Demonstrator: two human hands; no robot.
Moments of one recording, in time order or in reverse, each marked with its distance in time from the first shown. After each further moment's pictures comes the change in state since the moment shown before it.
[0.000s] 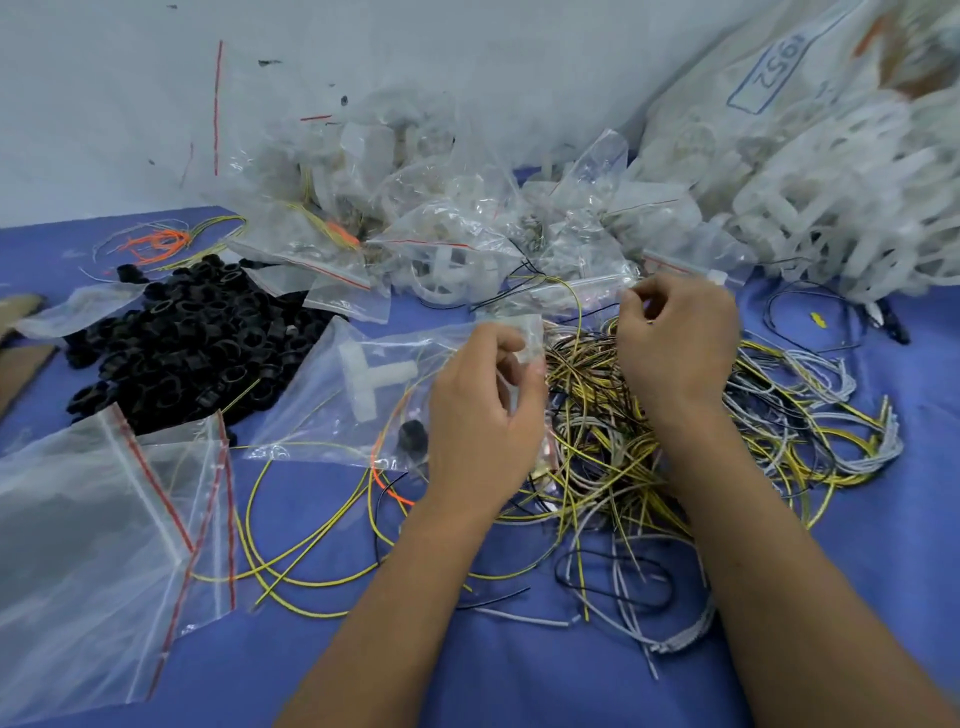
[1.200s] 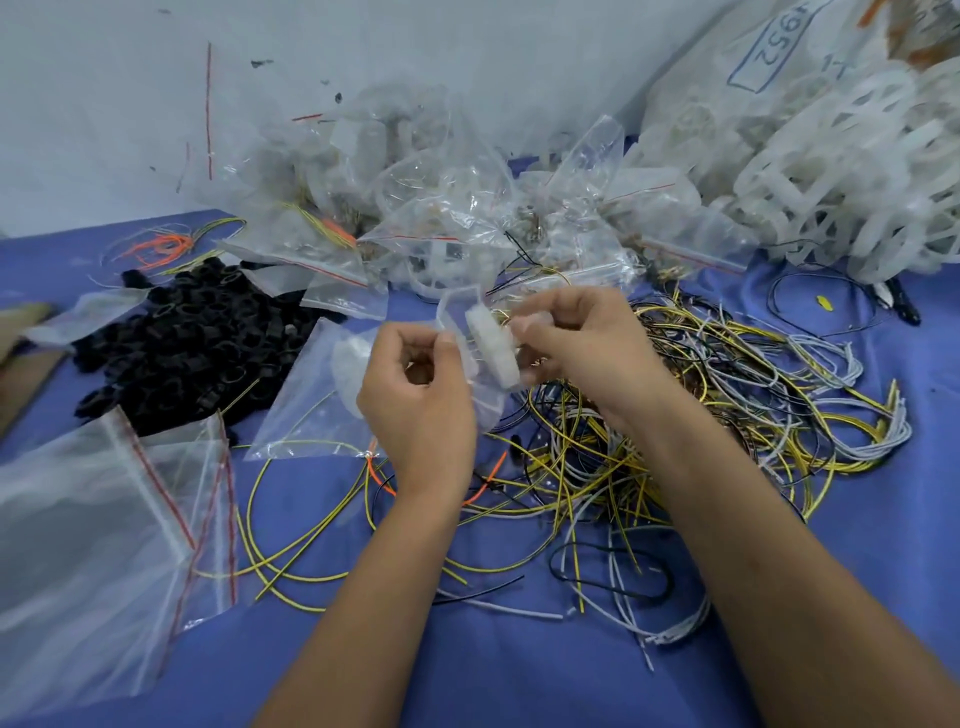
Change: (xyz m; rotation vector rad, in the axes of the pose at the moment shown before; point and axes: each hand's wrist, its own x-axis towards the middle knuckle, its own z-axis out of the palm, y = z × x) left_hand 0.010 0.005 -0.012 -0.201 0.361 -0.431; right_hand -0.022 -0.037 0.000 0.979 -0.700 0.278
